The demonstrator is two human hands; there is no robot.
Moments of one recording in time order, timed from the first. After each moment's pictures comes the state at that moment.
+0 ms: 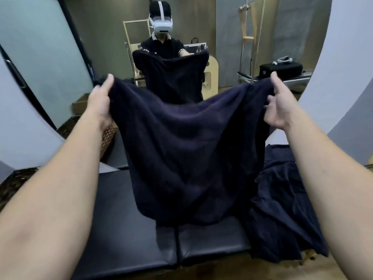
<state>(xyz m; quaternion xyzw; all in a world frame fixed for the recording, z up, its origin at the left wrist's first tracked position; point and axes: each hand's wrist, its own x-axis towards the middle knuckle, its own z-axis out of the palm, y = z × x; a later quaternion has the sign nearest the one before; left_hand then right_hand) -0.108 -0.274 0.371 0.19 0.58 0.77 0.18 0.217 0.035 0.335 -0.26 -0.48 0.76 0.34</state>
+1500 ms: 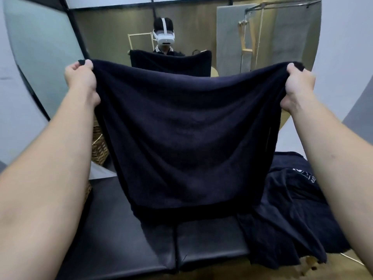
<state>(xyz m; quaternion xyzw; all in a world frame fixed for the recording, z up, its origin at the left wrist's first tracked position) -0.115 -0.293 0.450 0.10 0.56 0.82 -0.05 0.246 0.029 0.404 -0.31 -0.44 0.61 0.58</state>
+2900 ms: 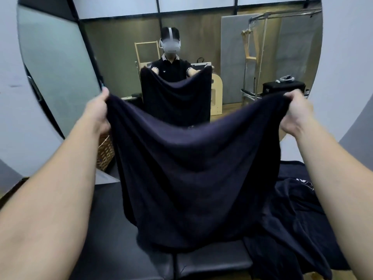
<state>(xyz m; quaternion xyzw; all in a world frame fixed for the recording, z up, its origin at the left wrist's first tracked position) -0.072 -0.303 0.408 0.13 0.64 0.74 0.18 0.263 0.049 0.368 -0.28 -0.43 0.71 0.48</state>
